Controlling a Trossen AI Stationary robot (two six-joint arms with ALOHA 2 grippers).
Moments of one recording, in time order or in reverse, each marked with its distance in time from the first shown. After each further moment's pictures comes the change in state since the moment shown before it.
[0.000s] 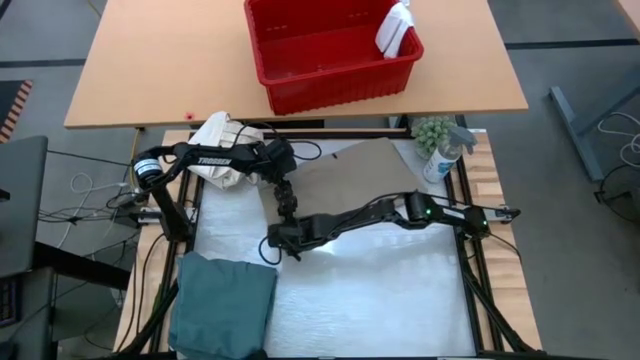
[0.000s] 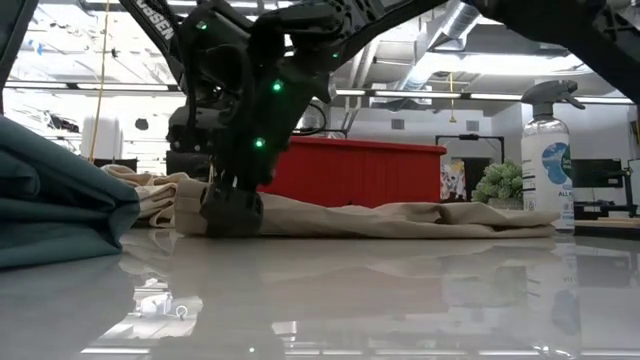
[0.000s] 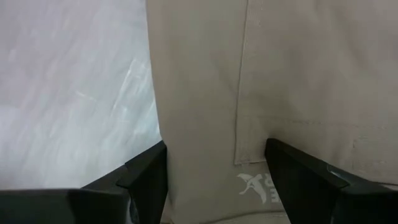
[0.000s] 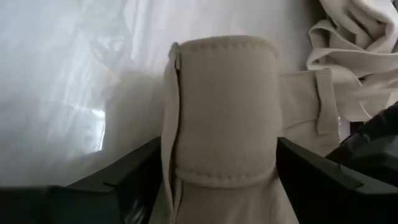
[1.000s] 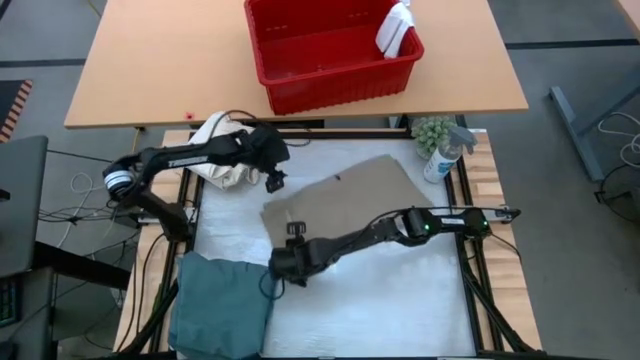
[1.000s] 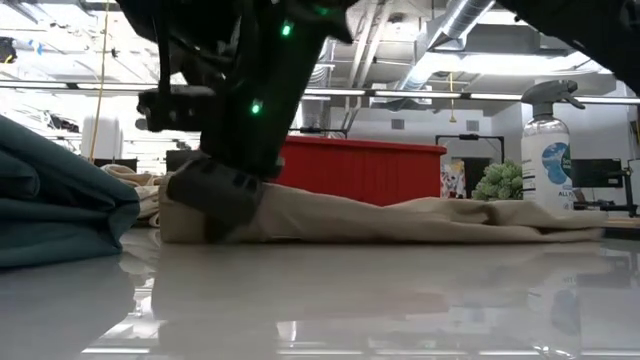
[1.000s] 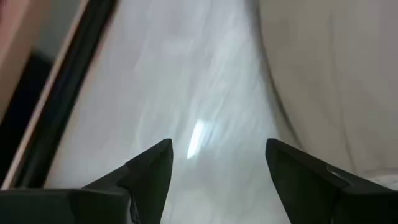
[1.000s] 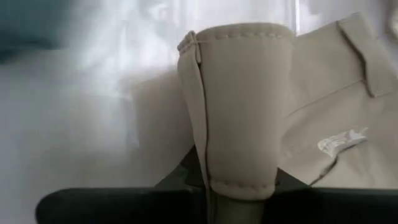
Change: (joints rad) left arm 0.020 -0.236 0.037 -0.117 0.024 0.136; right arm 0.148 0.058 0.198 -0.354 -0.083 0.414
